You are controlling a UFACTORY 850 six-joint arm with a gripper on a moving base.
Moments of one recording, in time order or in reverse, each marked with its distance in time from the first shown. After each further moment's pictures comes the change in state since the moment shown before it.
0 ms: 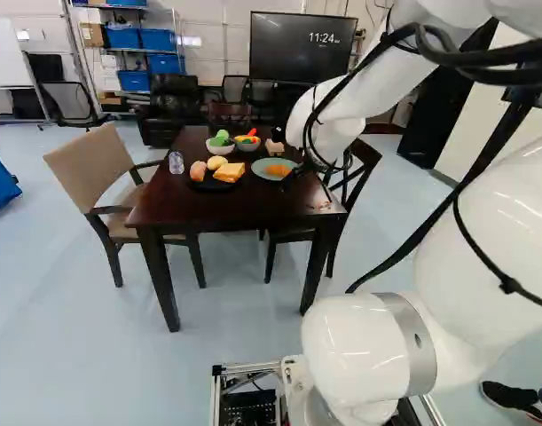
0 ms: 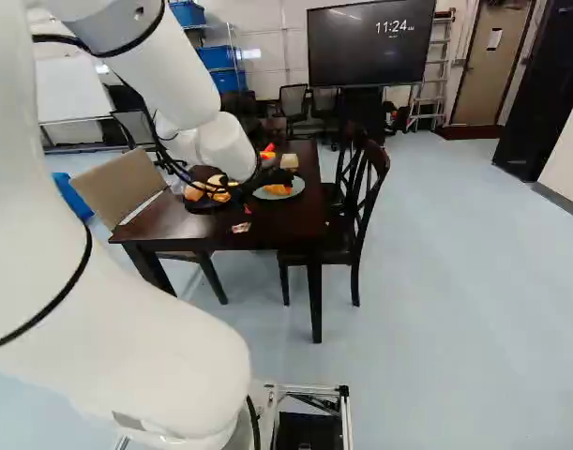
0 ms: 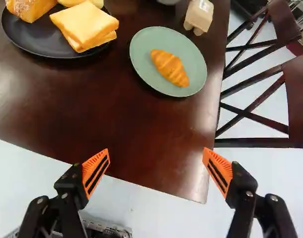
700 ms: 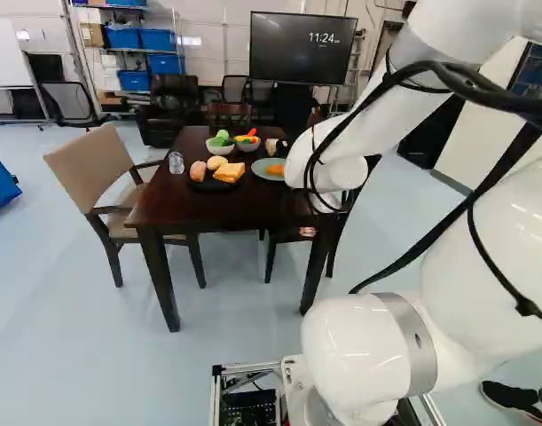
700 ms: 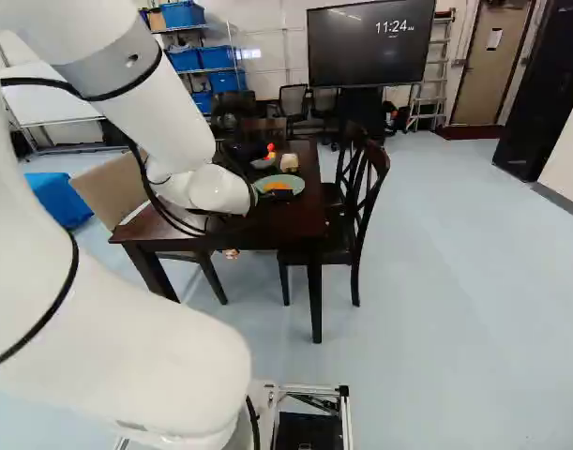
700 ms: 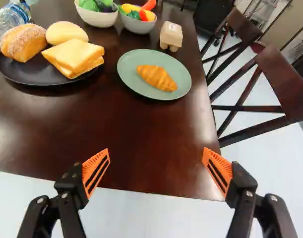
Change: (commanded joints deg) arm 1.1 3.1 13.0 -2.5 22.8 15.1
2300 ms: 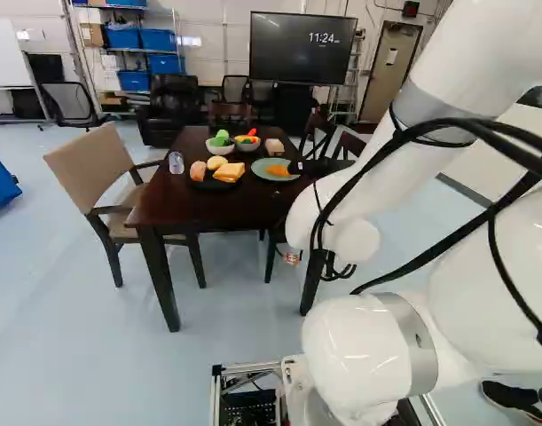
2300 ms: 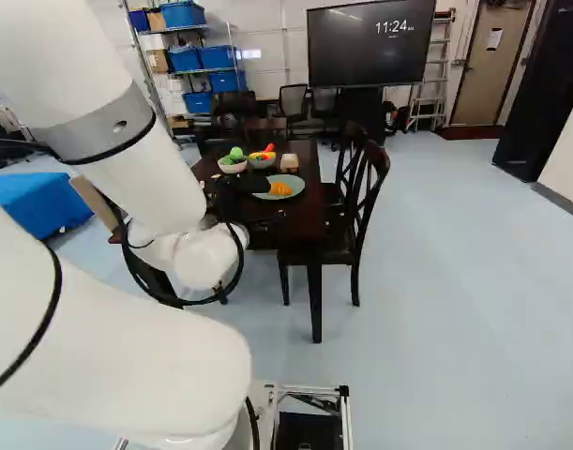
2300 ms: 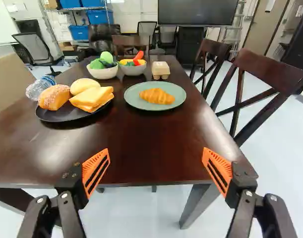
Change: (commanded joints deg) arm 1.3 3.6 15.1 -2.9 26.5 17.6
